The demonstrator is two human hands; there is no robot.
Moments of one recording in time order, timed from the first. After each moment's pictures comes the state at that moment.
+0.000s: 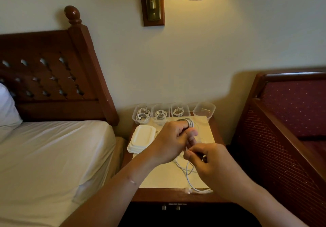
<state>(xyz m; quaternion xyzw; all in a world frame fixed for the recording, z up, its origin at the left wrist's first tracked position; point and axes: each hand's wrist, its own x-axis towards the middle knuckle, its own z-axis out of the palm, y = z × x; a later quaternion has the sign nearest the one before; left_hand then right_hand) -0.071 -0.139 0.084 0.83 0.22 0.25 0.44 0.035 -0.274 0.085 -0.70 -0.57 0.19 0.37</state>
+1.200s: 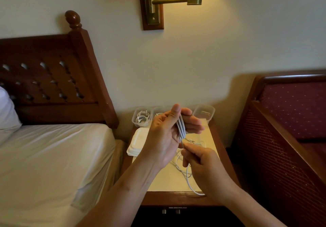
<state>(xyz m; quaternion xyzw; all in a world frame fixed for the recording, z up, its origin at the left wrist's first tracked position) -0.074 -0.158 0.118 0.48 0.08 0.36 0.80 0.027 -0.255 0.057 -0.66 -0.54 0.23 0.47</state>
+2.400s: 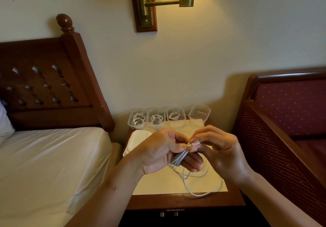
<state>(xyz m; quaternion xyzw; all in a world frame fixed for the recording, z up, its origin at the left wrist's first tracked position) -0.087 -0.146 0.118 0.60 0.15 0.03 0.79 0.091 -0.253 0.063 -0.45 -0.68 0.07 0.58</state>
